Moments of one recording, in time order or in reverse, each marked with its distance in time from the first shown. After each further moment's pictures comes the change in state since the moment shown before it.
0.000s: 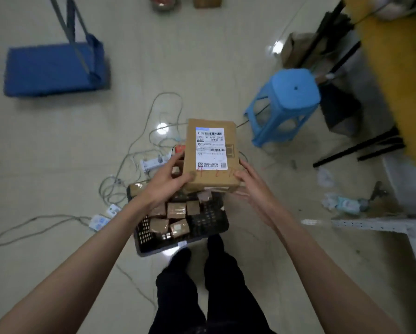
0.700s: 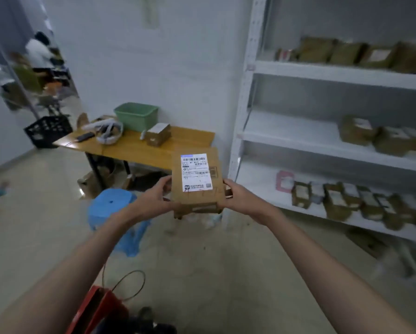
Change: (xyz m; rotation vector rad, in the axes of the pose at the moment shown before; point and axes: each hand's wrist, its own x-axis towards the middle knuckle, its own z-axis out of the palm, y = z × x) left_hand -0.134 0.264 0.213 0.707 -0.850 0.780; right_hand -0.385 0.016 -0.126 -0.013 0.835 -0.373
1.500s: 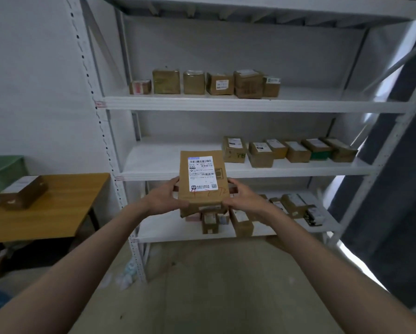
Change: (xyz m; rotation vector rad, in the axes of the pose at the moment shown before) left_hand 0.245 0.295 0.291 0.261 -0.273 0.368; right_hand -0.117 0.148 -0.380 -0.029 0.504 0.213
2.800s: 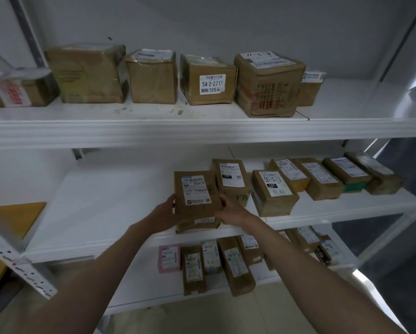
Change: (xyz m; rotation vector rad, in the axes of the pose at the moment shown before) left_hand 0.452 -0.083 0.009 -0.080 -0.180 -0.150; right_hand 0.410 0.076 -0.109 0.037 -0.038 0.174
